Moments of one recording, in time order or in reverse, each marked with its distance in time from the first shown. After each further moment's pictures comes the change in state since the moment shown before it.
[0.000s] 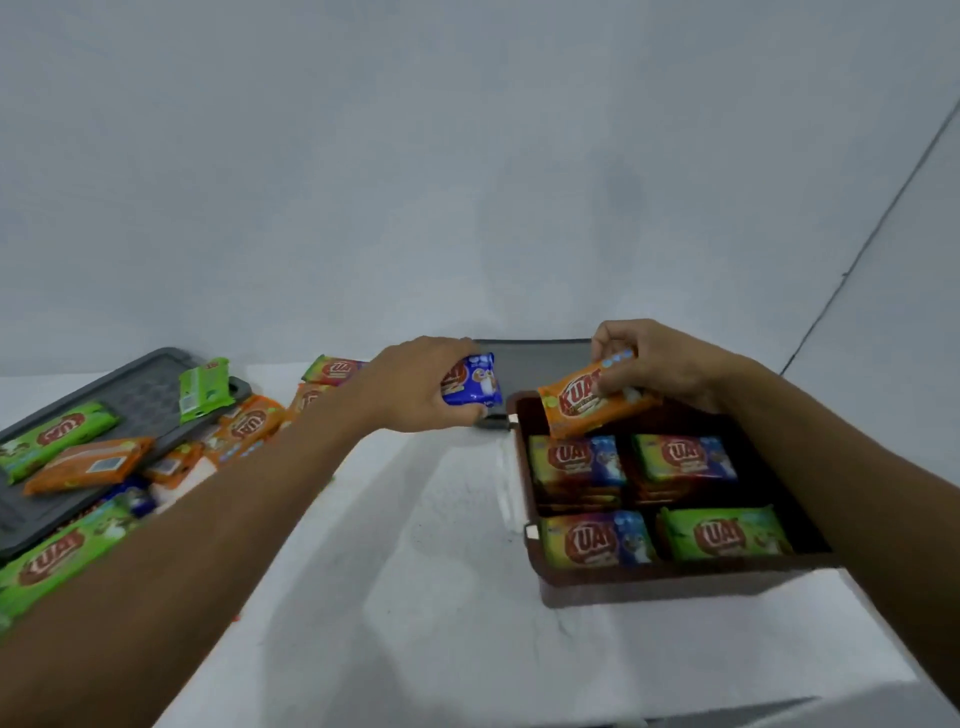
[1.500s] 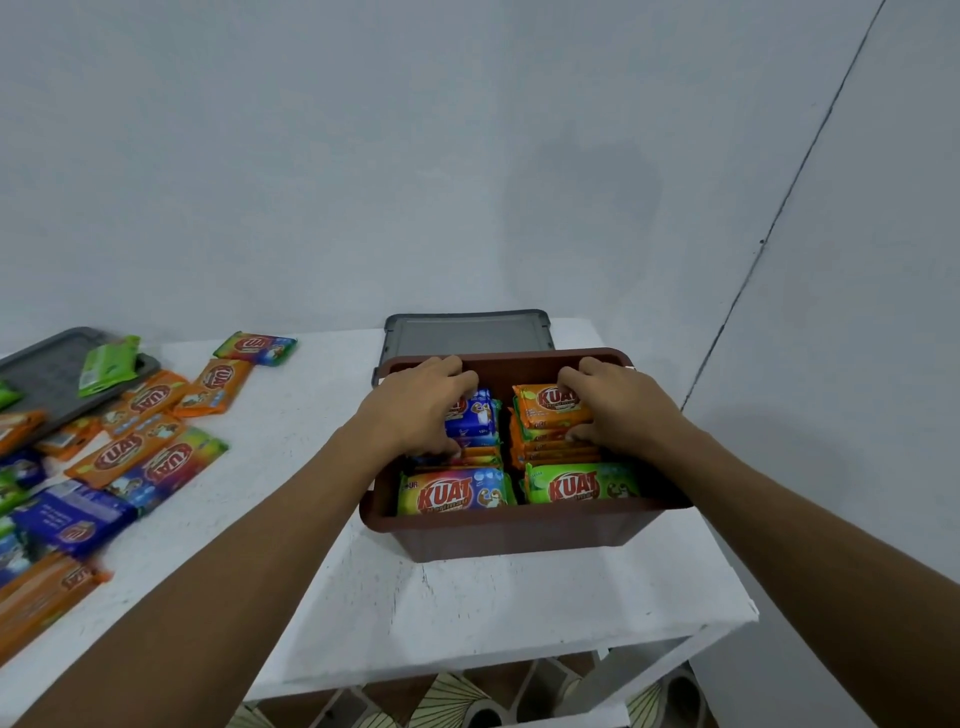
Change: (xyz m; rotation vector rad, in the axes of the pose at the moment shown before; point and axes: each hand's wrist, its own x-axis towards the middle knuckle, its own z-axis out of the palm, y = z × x) left_hand 0.039 0.135 0.083 0.289 -0.115 -0.017; right_hand -0.047 0.138 -0.024 -1.004 0.203 -0.255
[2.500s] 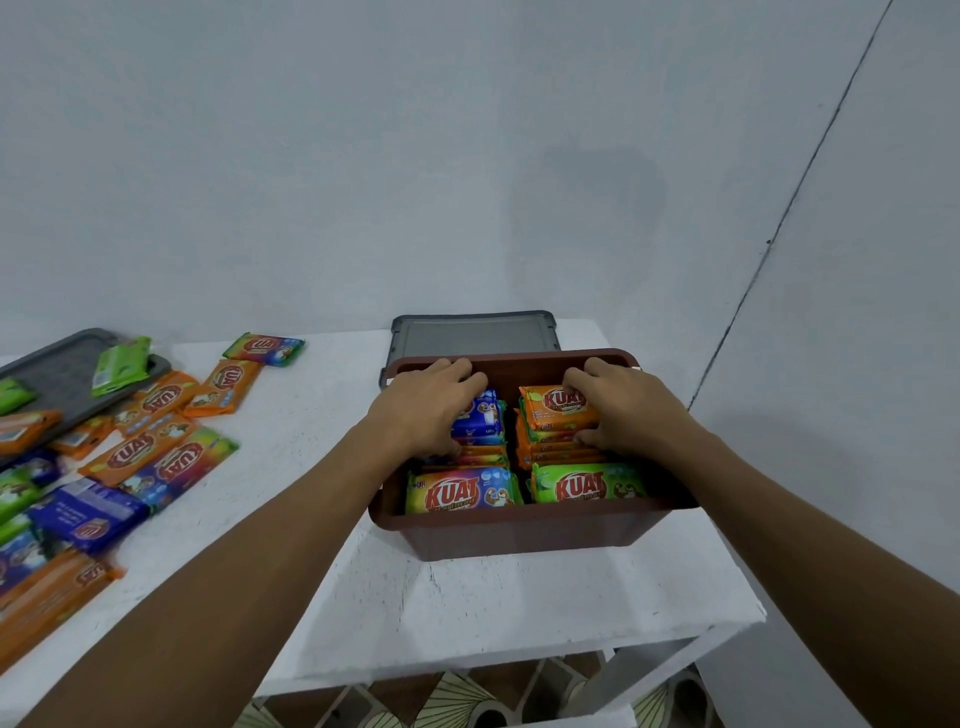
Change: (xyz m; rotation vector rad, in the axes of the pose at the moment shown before) left_hand 0.002 -0.002 0.007 0.114 0.023 0.038; right_hand -0.002 -0.002 0.000 0.001 -0.001 0.000
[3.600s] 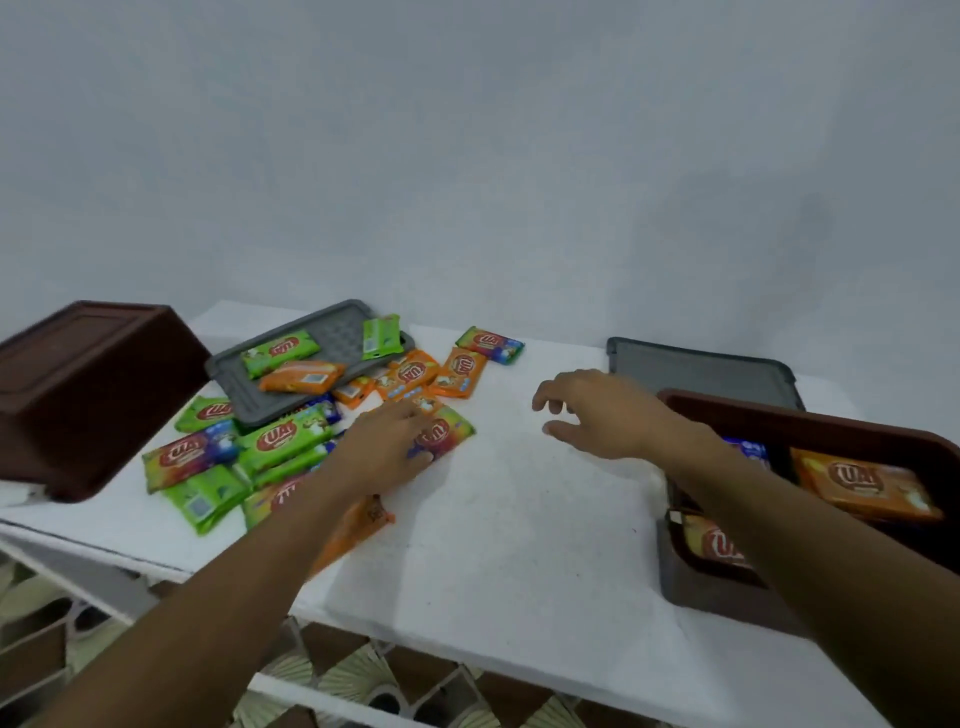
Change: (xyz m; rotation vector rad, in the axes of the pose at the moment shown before) left_hand -0.240 -0.216 0.070 -0.227 -0.018 -0.484; right_hand 0.131 -0.256 -0.032 0.205 -0.108 -0.422
